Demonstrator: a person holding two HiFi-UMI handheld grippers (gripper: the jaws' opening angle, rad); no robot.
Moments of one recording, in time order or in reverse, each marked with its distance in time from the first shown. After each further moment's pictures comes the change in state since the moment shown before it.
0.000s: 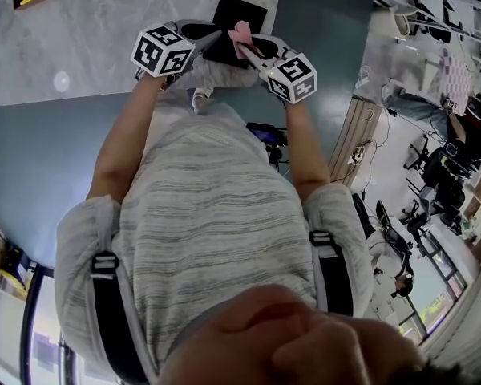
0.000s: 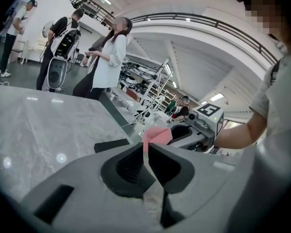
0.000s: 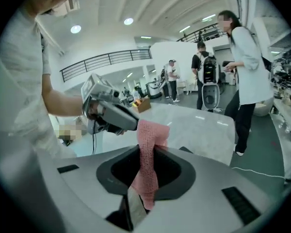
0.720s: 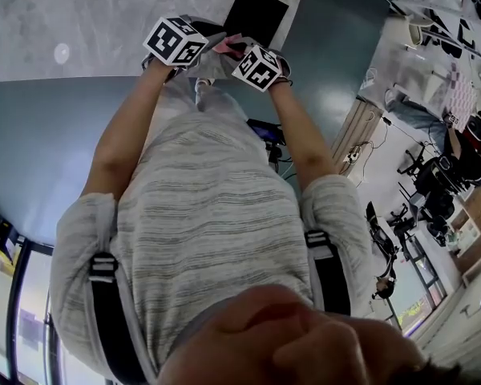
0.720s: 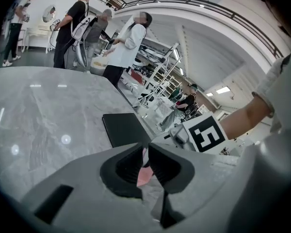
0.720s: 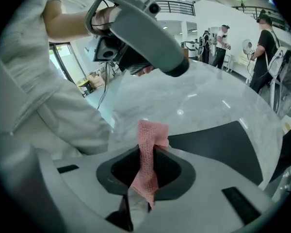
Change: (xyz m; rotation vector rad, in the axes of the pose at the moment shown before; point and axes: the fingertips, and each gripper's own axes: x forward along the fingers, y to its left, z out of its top) left arm -0.009 0.004 -0.055 -0.079 0.200 0.024; right arm 0.082 0.064 -0.107 -0.372 0.505 0.218
